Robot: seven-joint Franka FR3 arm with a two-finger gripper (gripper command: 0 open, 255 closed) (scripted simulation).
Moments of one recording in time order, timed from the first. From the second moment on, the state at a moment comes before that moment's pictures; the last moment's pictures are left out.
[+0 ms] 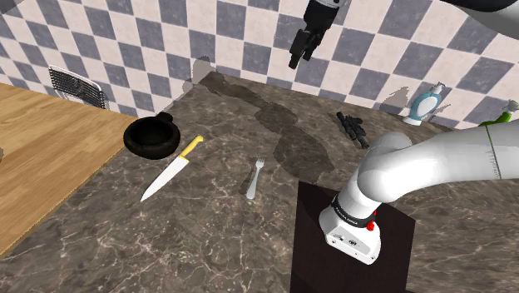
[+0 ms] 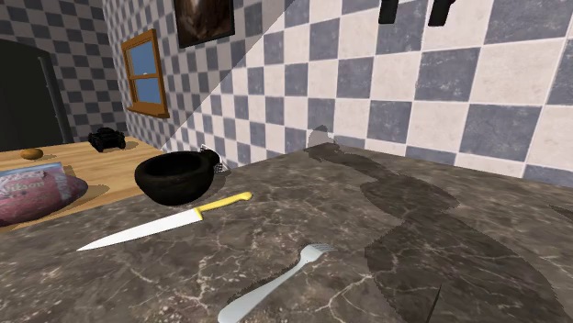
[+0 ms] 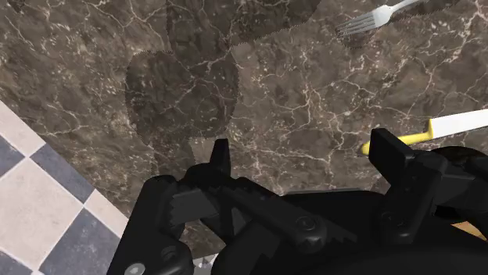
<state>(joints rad) 0.00 -0.78 -0.06 -2.28 -0.09 1.68 -0.10</state>
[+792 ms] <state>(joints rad) -0.07 -0.87 0.11 -2.58 0.07 1.78 0.37</state>
